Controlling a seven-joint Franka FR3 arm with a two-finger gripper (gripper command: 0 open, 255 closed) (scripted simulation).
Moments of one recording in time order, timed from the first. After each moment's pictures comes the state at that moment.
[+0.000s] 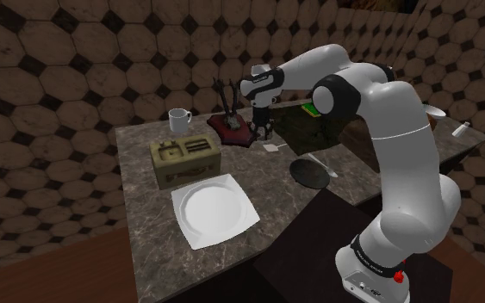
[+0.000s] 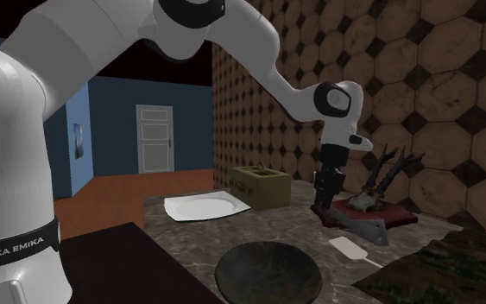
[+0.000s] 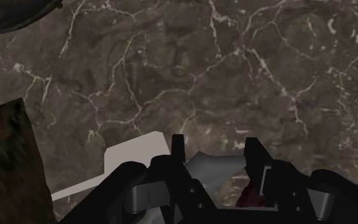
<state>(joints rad) -0.13 0.75 -0.24 -1.41 0.15 1.85 0.35</state>
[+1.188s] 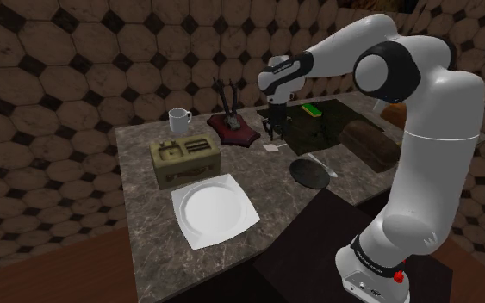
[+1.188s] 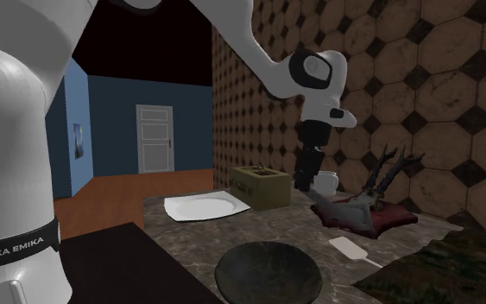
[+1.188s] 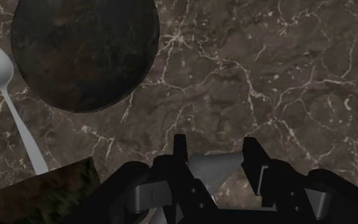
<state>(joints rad) -0.08 0.39 -0.29 -1.85 0.08 1.92 0.35</state>
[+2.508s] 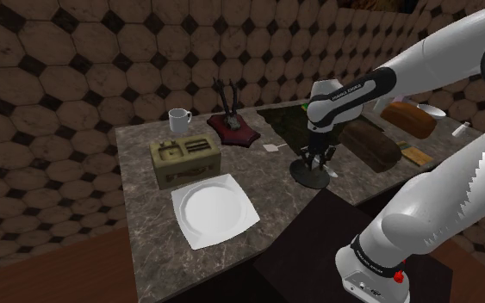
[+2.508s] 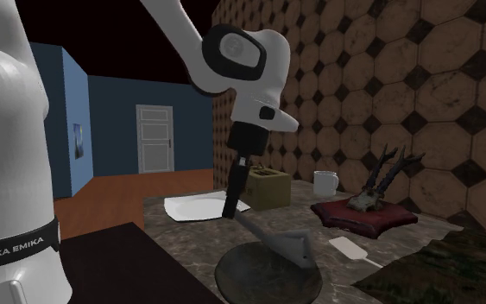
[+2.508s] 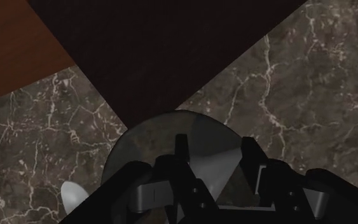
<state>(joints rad) -0.11 -0.18 -0.37 -2.61 -0.15 2.14 0.39</state>
